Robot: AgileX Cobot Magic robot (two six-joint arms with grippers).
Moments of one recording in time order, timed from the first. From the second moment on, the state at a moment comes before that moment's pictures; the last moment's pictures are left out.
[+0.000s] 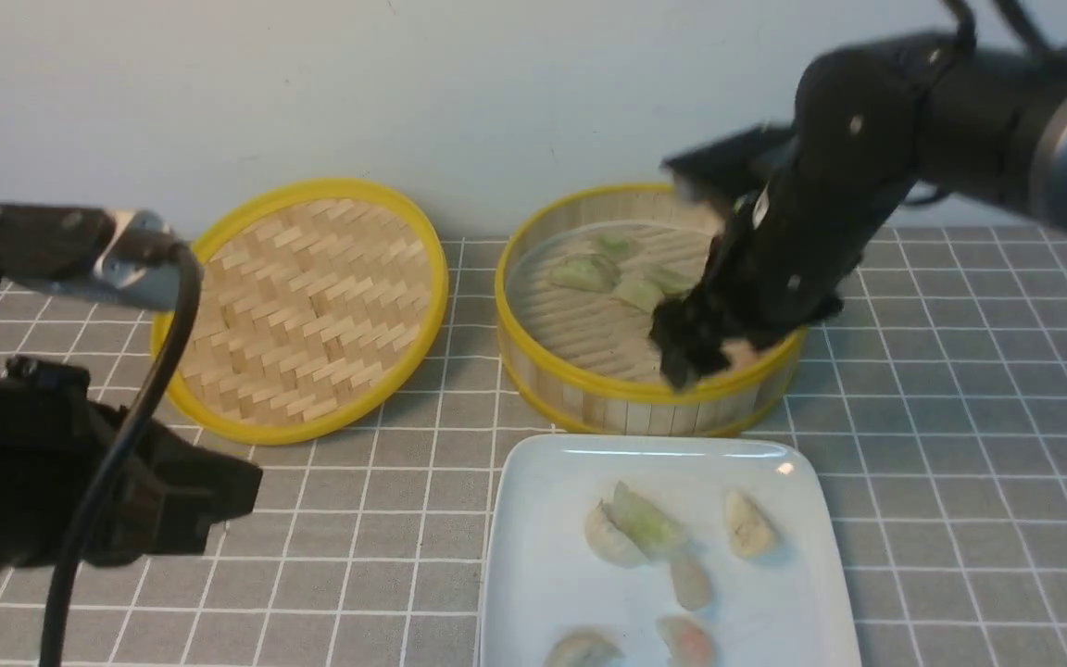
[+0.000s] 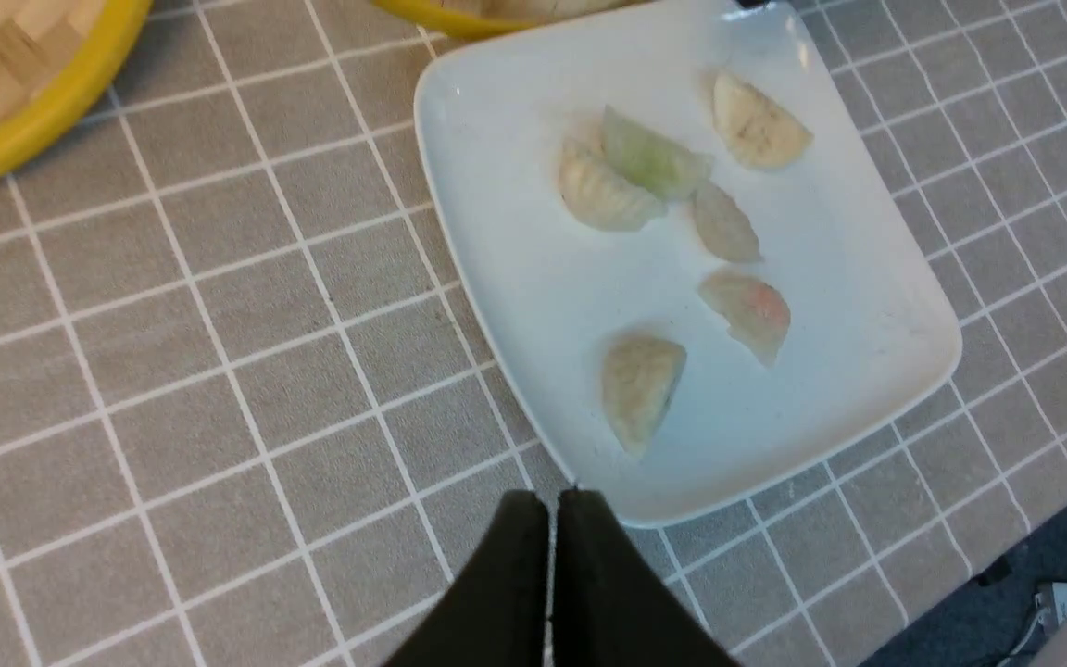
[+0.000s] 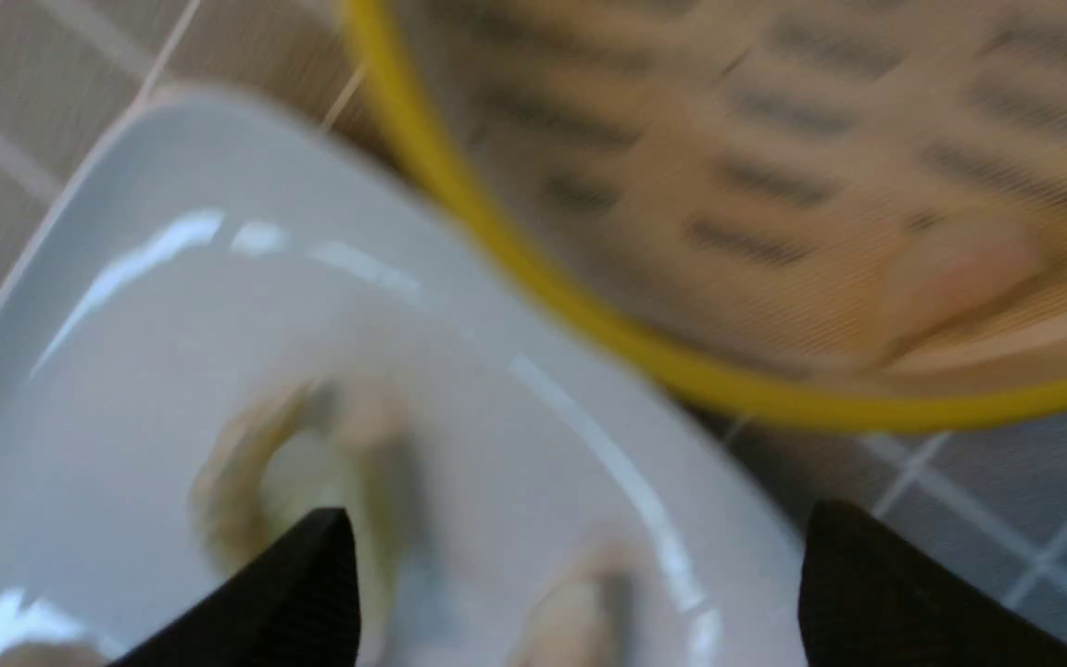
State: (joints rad) right arm 0.43 1.88 -1.62 0.05 1.10 -0.04; left arm -0.18 0.95 -0.87 -0.56 0.96 0.35
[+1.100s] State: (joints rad) right arm 0.27 0.82 -1.16 0.23 1.27 -0.02; left arm -0.32 2.29 -2.27 -0.53 1.08 0.52
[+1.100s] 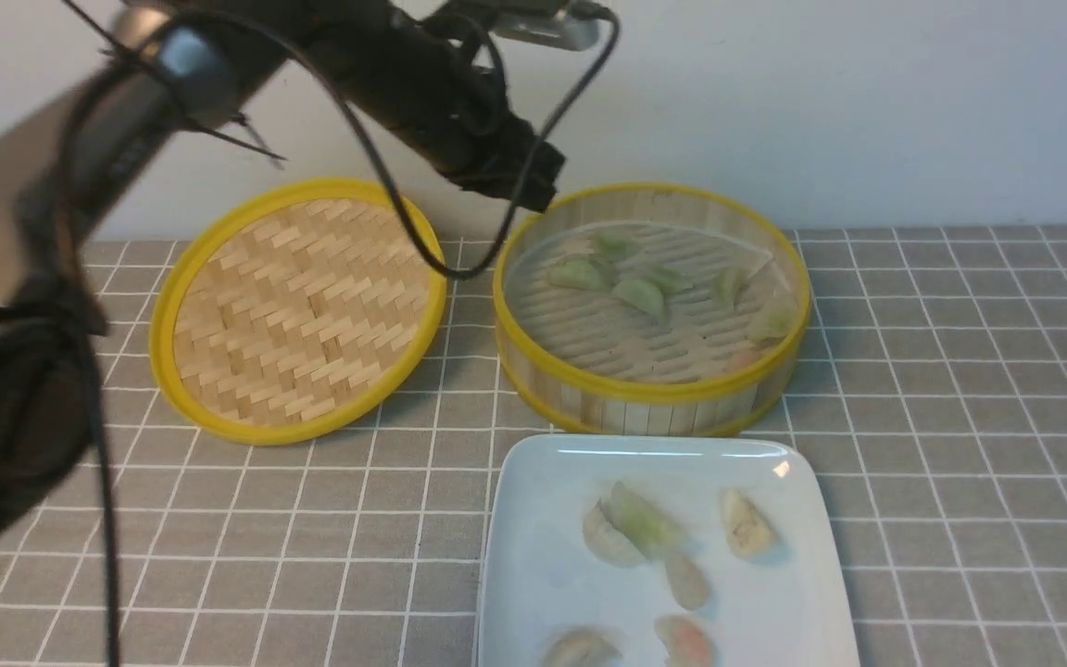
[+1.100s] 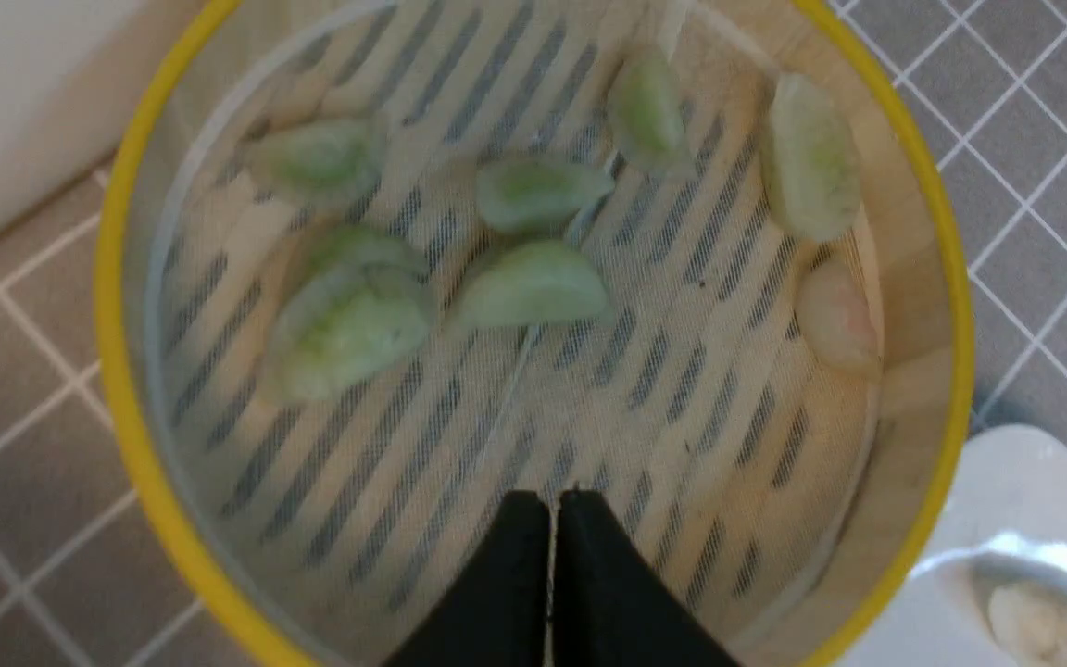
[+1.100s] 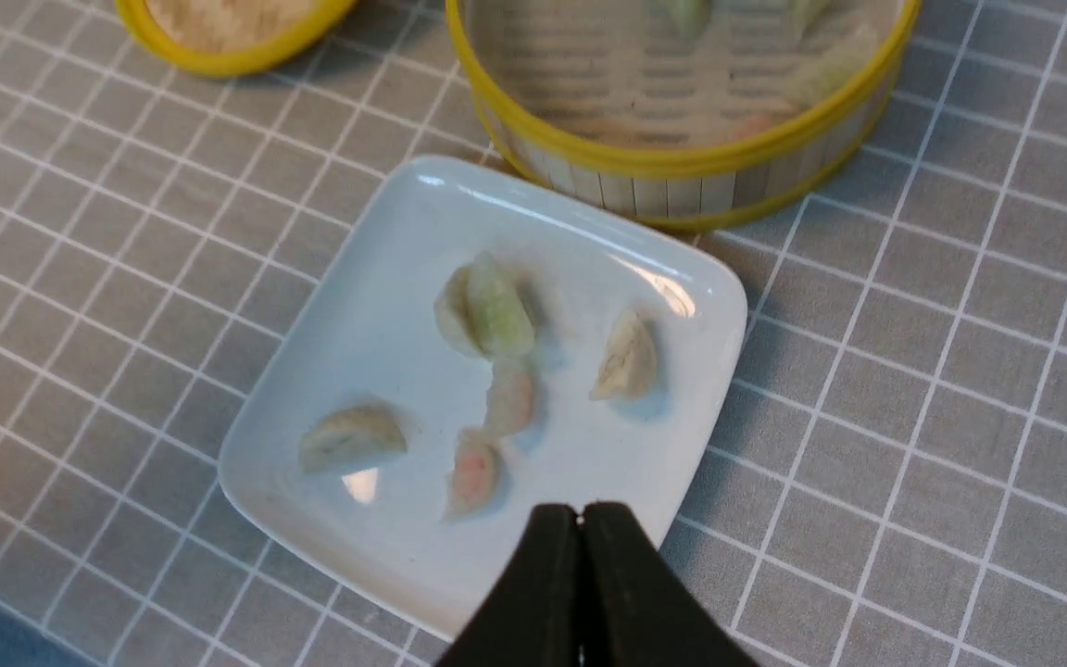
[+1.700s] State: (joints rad) right arm 0.27 0.72 -1.16 0.15 1.28 0.09; left arm -0.37 2.51 -2.39 -0.40 0.98 0.61
